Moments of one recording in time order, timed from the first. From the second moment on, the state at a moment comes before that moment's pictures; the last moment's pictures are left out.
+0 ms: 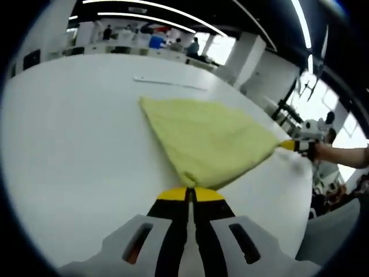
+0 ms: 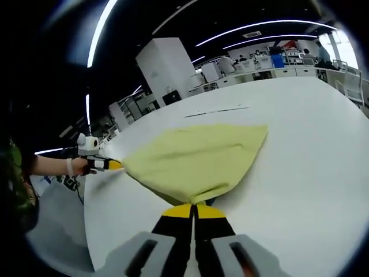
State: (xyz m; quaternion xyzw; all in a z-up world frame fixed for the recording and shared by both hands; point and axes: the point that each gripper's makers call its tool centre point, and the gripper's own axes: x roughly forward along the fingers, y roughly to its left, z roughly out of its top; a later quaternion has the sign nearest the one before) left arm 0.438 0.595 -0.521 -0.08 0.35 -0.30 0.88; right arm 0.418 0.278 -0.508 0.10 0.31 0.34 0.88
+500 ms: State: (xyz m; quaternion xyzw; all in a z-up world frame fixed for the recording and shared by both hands) left arm 0.437 0.606 -0.520 -0.06 0.35 -0.30 0.89; right arm 0.401 0.254 -0.508 0.08 0.33 0.37 0.86
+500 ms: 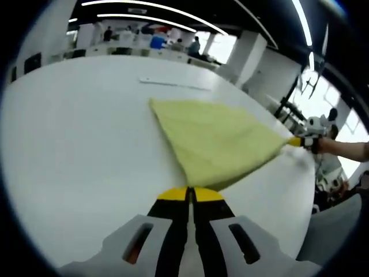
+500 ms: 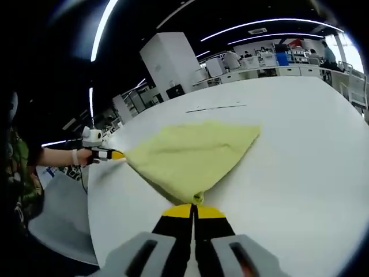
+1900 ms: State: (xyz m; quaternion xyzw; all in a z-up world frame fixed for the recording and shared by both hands) left arm 0.361 0.605 -0.531 -0.06 0.38 -0.32 0.87; right arm 0.349 0.248 -0.522 0.11 0.35 0.37 0.85
